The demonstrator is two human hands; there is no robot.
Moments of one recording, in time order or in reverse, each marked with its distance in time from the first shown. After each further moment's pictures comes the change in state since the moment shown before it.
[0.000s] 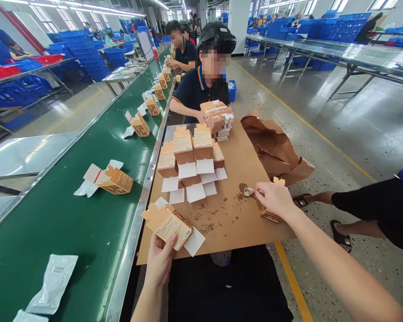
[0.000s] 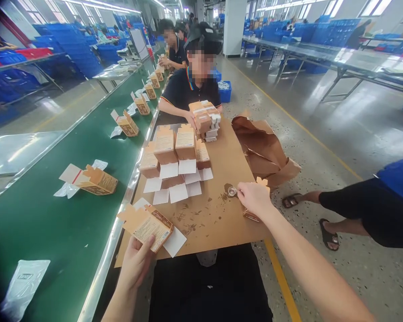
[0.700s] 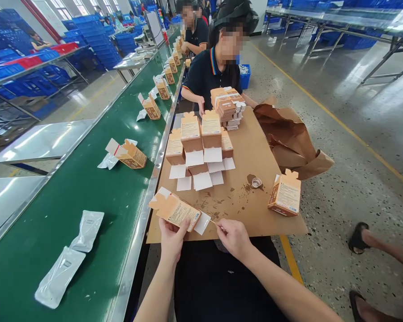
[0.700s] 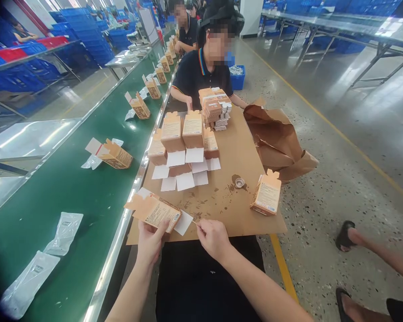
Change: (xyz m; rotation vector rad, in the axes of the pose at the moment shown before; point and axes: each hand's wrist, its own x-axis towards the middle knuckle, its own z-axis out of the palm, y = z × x) left_hand -0.002 -0.008 0.012 0.103 0.078 0.138; right_hand -0.104 -0.133 0.150 0.620 0.215 -0.386
